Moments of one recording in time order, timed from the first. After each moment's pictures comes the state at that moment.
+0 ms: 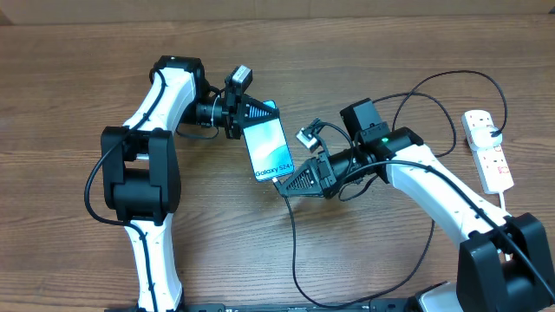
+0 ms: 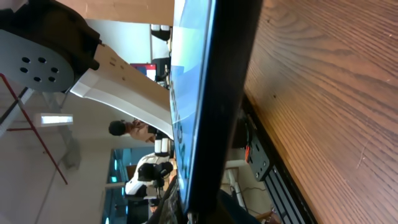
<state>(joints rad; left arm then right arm) -0.12 2.27 1.79 -1.67 1.55 0.51 0.39 1.63 1.06 -0.69 -1.34 0.22</state>
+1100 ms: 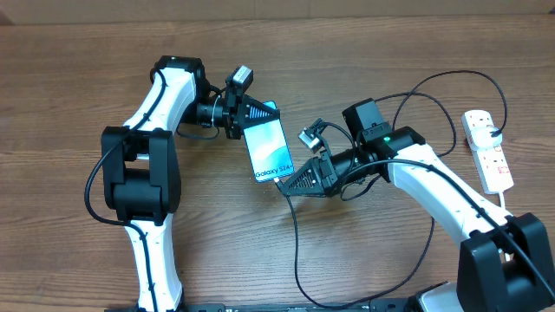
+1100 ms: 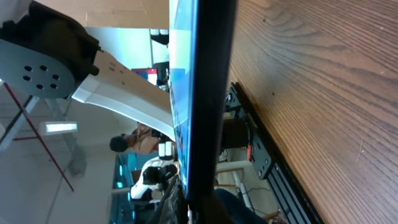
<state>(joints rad) -0.12 2.27 1.79 -1.66 1.54 0.51 0.38 1.63 1.06 -0.72 -1.34 0.23</state>
